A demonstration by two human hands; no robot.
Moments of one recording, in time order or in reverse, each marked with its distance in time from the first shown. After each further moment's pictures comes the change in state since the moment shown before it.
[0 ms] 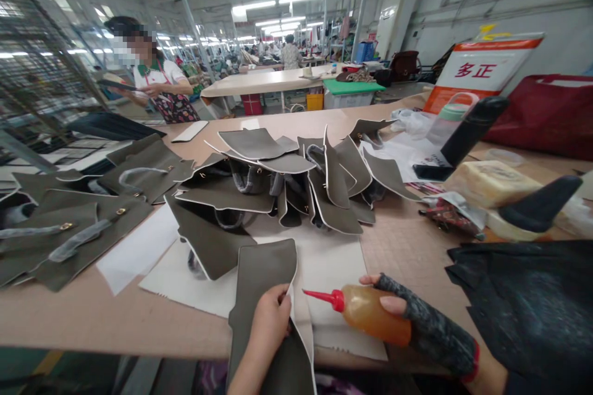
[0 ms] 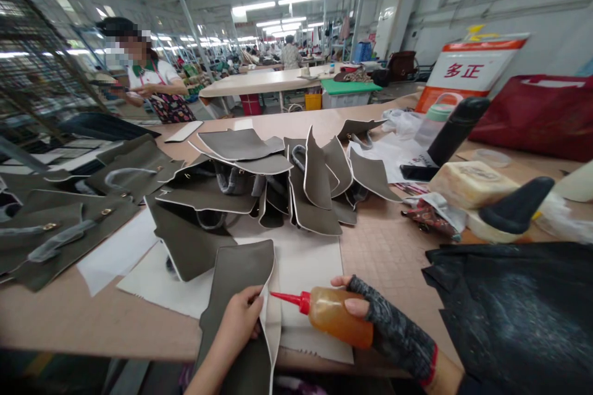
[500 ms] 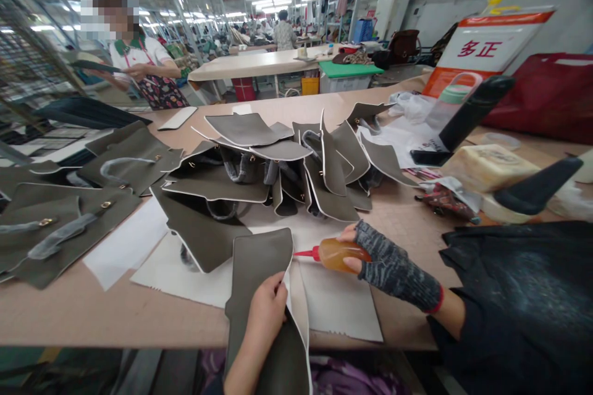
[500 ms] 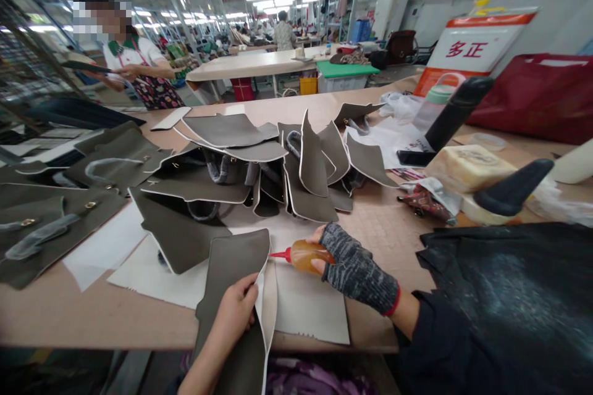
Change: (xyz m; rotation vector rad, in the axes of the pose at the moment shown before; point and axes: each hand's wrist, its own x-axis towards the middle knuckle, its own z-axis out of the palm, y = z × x) left_hand 0.000 -0.002 -0.001 -0.058 0.026 0.064; right_hand 0.050 -0.040 0.020 -1.112 0.103 -0.692
